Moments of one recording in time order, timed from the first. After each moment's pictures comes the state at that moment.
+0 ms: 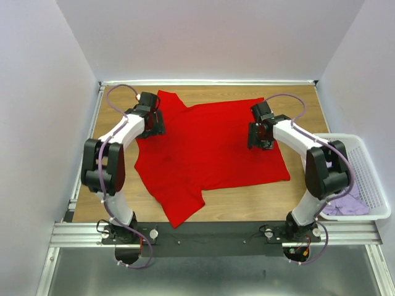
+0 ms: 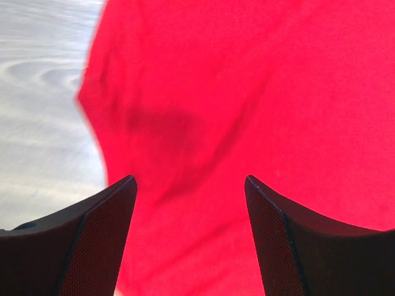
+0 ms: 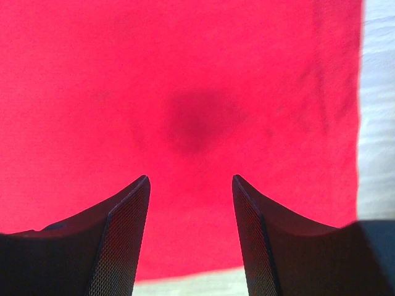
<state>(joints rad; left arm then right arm) -0.19 1.72 1.28 -0.56 -0.15 -0.38 0.36 1.69 1.19 -0.66 0.17 0.41</state>
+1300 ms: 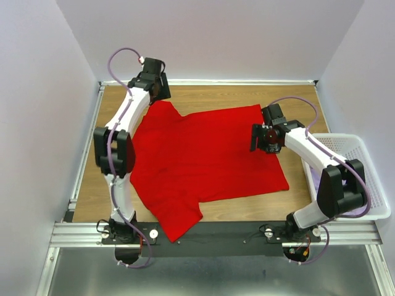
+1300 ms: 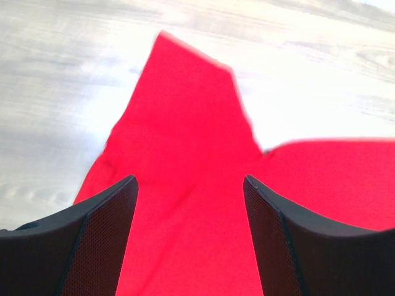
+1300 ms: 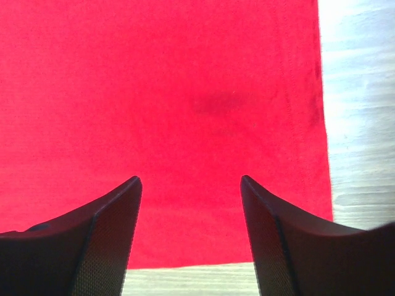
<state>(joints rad) -0.20 1.97 1.85 -0.66 -0.19 -0.37 0.30 1.52 1.09 -0.68 0.05 0.39</state>
